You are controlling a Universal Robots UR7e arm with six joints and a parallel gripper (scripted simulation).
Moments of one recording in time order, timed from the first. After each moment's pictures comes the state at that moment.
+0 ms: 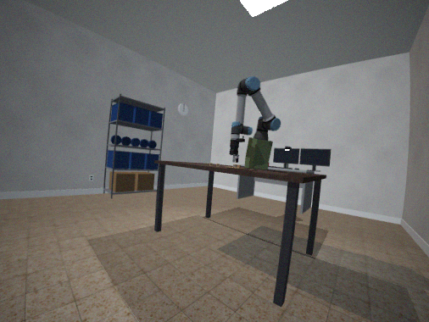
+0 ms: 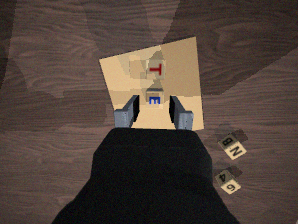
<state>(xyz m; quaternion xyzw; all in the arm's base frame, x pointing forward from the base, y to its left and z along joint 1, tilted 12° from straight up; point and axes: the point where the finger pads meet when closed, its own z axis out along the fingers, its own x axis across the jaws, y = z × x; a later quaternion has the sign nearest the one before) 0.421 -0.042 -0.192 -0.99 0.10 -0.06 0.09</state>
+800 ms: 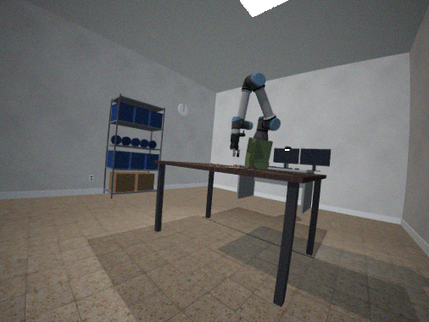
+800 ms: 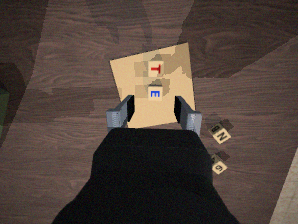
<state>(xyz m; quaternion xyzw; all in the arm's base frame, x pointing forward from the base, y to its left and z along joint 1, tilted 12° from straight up) 0.415 -0.050 -0.146 -0.99 0.10 -0.06 0.09</state>
